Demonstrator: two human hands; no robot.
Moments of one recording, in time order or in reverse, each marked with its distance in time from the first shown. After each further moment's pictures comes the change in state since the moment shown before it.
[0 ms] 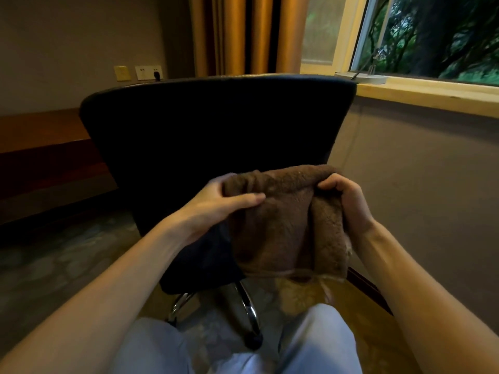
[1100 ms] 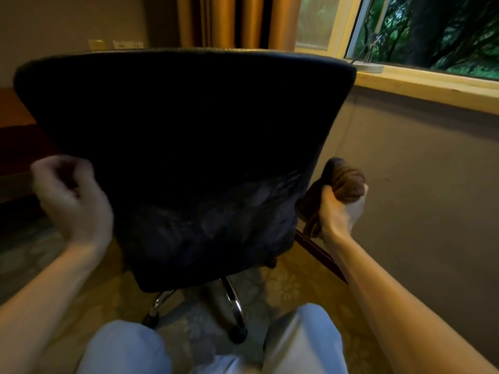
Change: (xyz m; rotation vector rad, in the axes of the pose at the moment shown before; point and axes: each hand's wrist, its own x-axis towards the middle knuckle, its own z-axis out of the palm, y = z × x) left_hand 0.001 -0.099 -0.117 0.159 1.139 0.320; right_hand 0.065 0.062 -0.065 -0.485 0.832 -0.297
